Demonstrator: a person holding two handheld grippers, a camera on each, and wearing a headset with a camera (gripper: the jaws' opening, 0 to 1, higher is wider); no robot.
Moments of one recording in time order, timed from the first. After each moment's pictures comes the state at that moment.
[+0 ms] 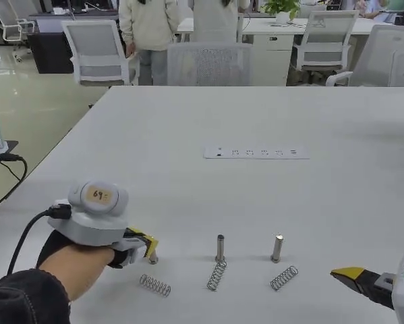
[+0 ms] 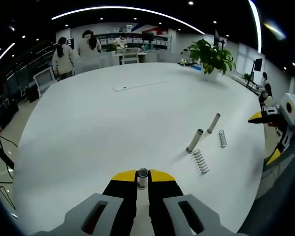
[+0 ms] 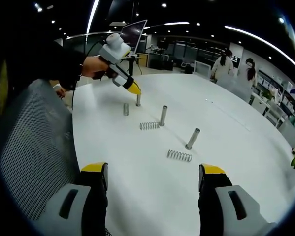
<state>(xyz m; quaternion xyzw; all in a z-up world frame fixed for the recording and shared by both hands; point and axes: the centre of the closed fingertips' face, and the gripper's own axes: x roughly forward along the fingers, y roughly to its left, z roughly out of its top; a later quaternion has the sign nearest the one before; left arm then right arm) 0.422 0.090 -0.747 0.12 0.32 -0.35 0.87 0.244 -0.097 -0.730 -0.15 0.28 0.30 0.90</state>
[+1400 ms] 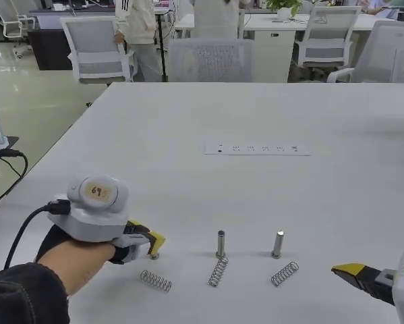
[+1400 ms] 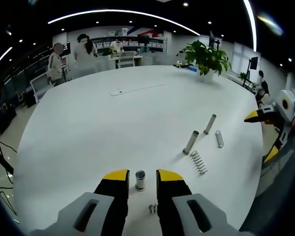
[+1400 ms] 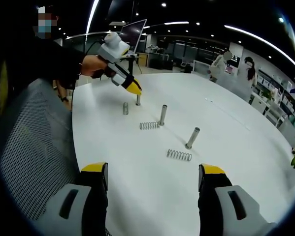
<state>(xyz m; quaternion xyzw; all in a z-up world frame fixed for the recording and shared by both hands) 0.417 0.086 -0.741 0.12 0.30 -0.37 0.87 0.244 -0.098 -0.732 -0.15 0.28 0.30 0.90</state>
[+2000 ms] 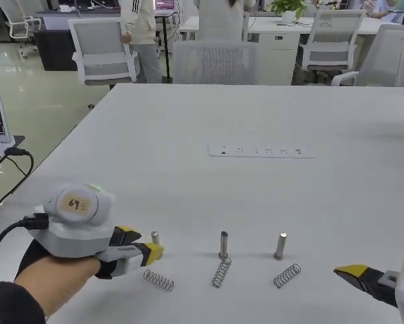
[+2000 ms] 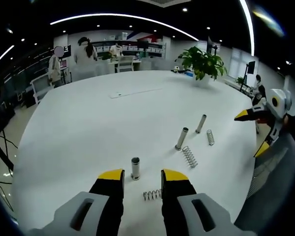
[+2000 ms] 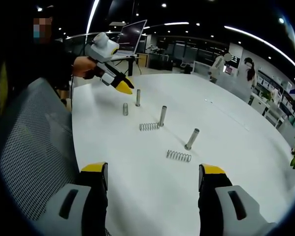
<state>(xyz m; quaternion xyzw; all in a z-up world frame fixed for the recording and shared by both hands) 0.392 0.100 -0.730 0.10 0.29 -0.38 0.87 0.245 -0.098 -0.730 -0.15 0.28 0.30 0.90</state>
